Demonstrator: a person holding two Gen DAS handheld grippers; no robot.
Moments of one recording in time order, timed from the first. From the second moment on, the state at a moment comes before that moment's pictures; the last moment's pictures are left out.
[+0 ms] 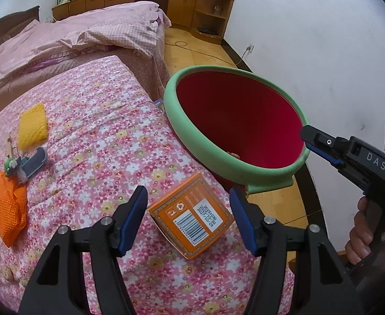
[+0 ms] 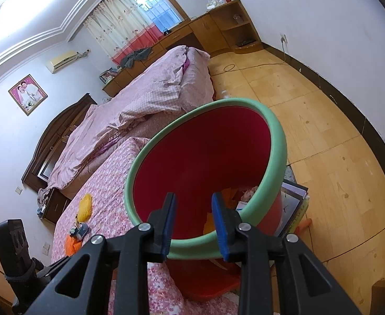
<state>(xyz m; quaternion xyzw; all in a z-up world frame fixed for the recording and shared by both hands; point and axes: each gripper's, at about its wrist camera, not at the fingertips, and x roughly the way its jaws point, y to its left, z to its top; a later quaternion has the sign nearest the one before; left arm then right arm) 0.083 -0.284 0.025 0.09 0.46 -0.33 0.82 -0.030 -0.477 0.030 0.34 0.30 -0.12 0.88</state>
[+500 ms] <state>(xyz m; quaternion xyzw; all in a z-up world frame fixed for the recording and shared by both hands) 0.090 -0.290 0.058 0.07 0.42 -0.35 0.84 -0.039 -0.483 0.030 0.35 0.29 -0.12 0.88</state>
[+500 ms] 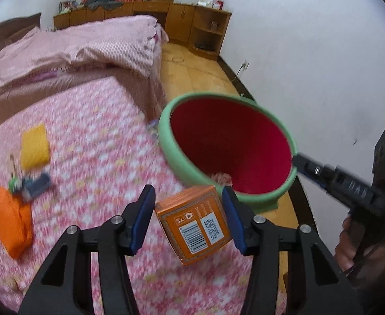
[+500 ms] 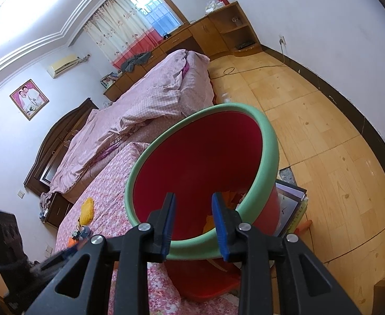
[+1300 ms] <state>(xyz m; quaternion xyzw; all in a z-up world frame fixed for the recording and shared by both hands) 0.127 -0.338 0.056 0.03 0.42 -0.36 0.84 -0.037 -0.502 0.014 0.35 0.30 -0.13 0.88</state>
